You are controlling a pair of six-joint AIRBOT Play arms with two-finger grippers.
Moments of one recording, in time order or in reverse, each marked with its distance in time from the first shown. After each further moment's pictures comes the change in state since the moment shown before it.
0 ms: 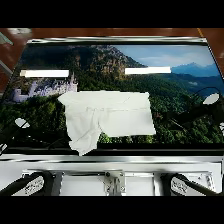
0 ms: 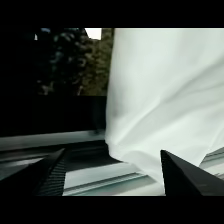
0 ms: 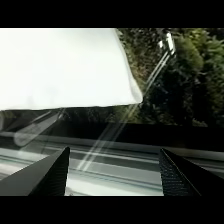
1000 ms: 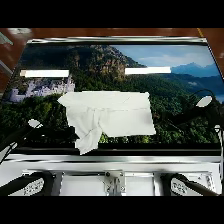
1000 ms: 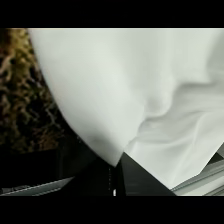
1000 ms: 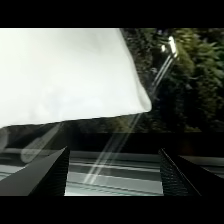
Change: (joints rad) left arm -0.193 -0.069 -0.019 -0.232 0.210 0.046; right arm 0.050 0.016 -0.043 -0.018 -0.088 0.101
